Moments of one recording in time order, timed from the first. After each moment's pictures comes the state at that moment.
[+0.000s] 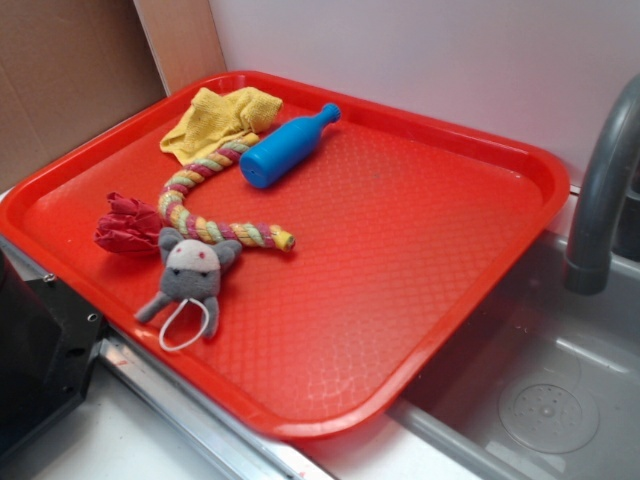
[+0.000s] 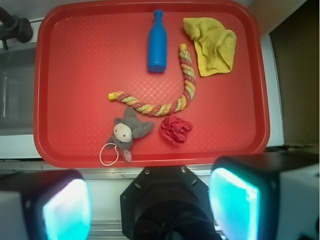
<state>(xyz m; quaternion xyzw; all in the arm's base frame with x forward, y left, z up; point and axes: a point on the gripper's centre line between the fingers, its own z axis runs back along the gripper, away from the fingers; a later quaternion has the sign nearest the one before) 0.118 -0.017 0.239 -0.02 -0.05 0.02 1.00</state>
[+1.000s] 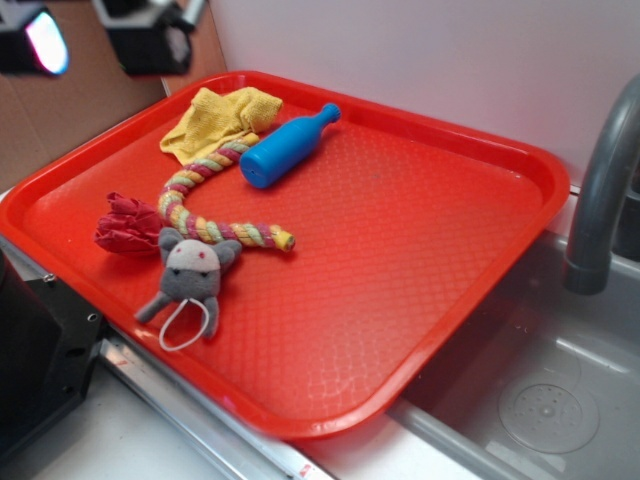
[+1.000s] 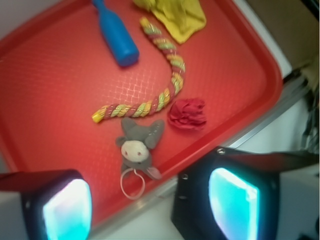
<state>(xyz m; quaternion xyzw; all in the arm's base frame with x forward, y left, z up) 0.144 -0.051 0.168 0.01 -0.02 0.30 0.95</state>
